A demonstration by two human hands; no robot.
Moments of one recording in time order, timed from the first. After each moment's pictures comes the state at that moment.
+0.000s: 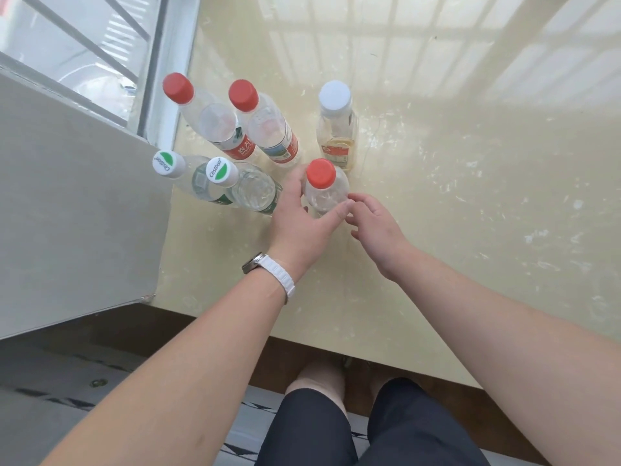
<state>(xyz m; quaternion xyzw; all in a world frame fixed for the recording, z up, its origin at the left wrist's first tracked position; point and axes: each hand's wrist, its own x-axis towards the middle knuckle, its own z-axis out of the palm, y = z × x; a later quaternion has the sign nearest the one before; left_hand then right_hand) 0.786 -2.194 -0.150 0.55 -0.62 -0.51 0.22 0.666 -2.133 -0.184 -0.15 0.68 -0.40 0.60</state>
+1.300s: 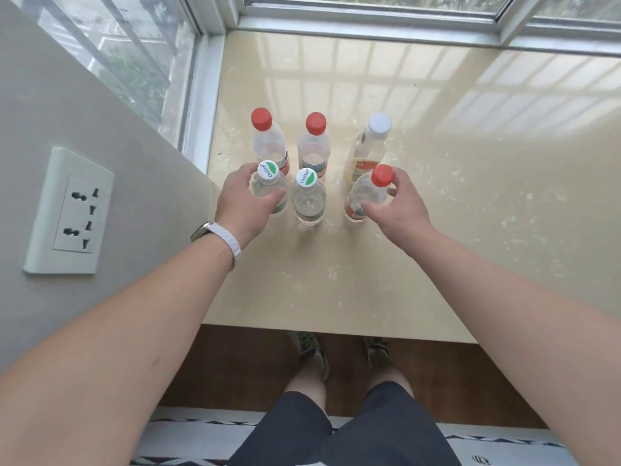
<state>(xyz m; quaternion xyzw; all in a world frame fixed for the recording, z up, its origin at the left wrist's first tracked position) 0.931 -2.313 -0.101 0.56 -0.68 -0.45 0.13 0.717 -2.156 -0.107 -0.27 0.83 -0.35 0.34</state>
